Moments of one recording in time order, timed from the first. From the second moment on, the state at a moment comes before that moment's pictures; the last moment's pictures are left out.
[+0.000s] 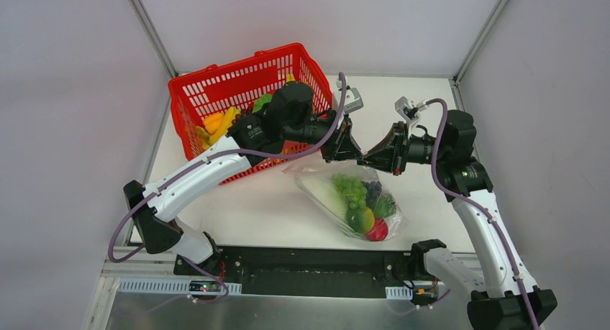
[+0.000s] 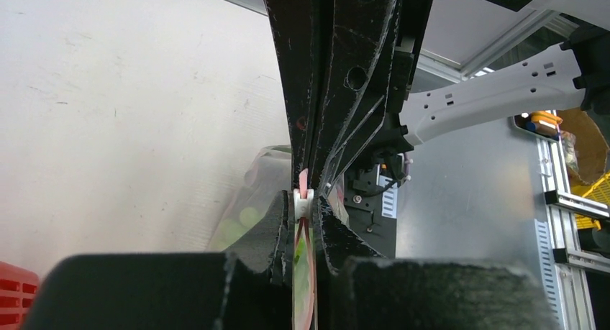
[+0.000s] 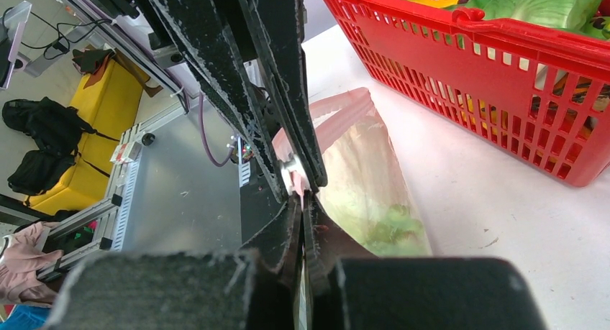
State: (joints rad) left arm -0.93 1.48 1.60 -0.41 0.55 -0.18; right arm 0.22 0.91 0.99 -0.33 -1.21 0.21
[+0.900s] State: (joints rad) left arm -0.92 1.29 1.39 -0.53 0.41 -0.04; right arm 0.23 0.85 0.97 -0.33 -1.08 0.24
